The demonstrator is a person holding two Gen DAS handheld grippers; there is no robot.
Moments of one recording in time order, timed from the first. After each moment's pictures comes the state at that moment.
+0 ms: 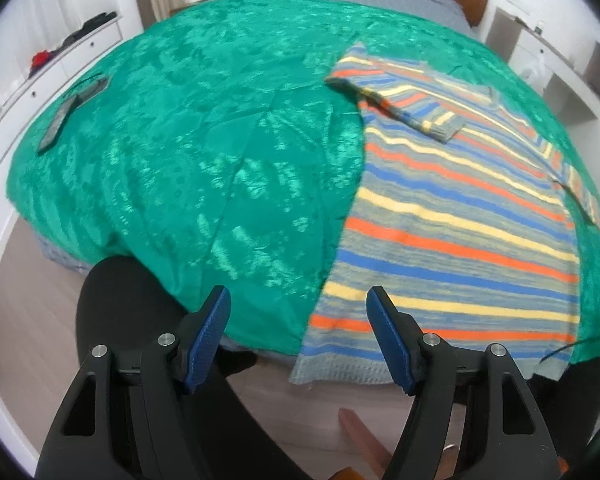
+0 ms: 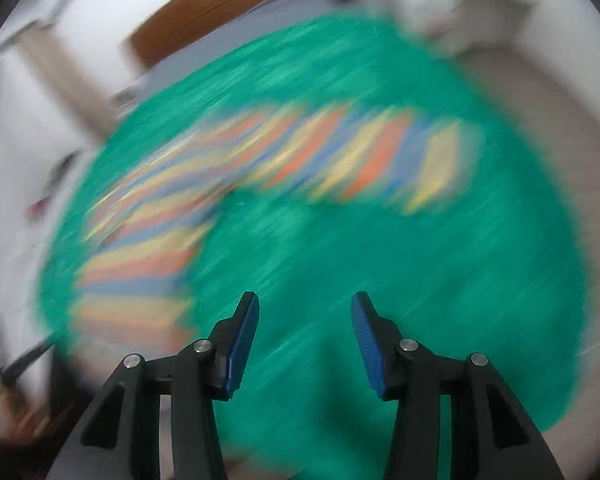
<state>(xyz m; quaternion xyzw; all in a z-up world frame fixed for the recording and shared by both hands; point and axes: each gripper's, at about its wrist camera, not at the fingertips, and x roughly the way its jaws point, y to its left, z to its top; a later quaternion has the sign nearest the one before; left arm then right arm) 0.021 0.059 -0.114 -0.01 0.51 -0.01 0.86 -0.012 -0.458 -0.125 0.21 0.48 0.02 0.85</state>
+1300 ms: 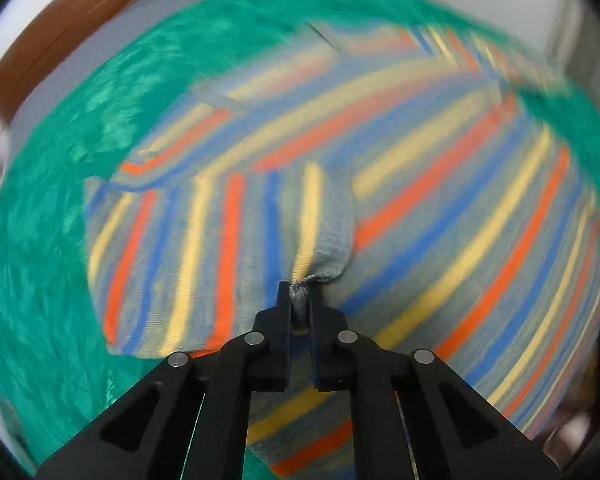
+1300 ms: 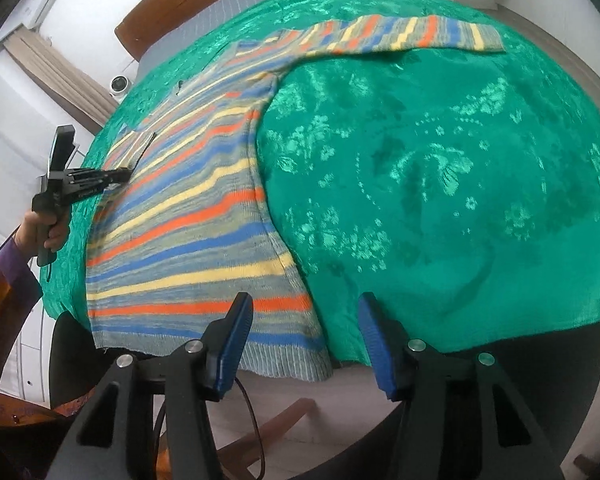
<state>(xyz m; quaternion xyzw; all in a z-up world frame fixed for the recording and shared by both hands) 0.237 -0.088 -0.136 0.24 0.46 -0.30 0.80 -0.060 -0.351 -0.166 0.23 0.50 -0.03 0.83</state>
